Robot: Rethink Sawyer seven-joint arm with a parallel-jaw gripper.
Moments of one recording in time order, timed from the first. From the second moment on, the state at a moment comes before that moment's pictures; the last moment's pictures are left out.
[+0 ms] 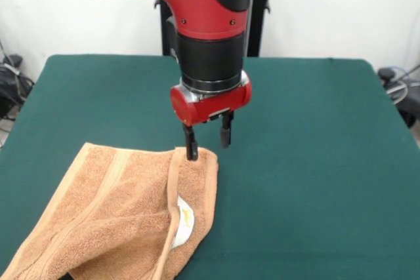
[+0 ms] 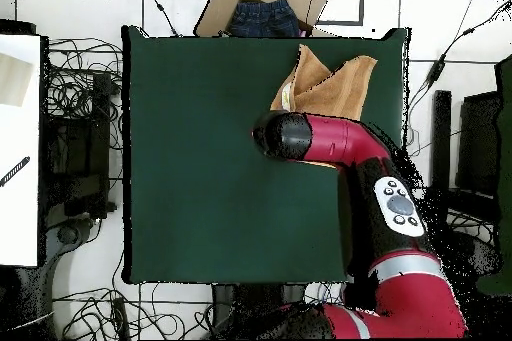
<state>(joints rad) -0.45 -0.55 0.25 1.53 -0.25 0.55 1.04</state>
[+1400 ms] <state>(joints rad) -0.11 -0.62 -0.06 1.73 -0.14 0.29 1.39</state>
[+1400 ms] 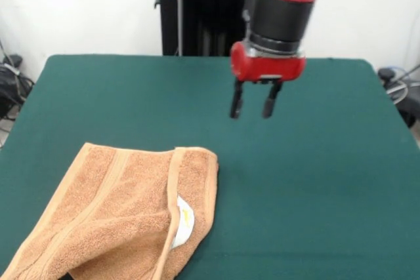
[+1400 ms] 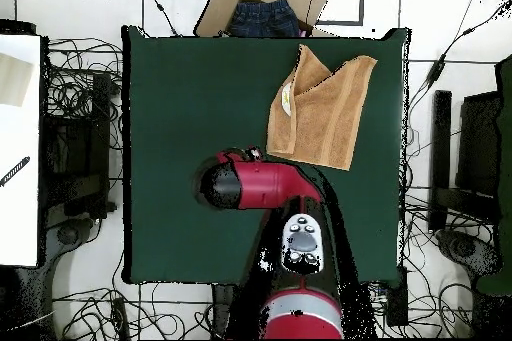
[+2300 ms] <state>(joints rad) -0.39 -0.54 0.00 1.64 -0.15 0.35 1.39</state>
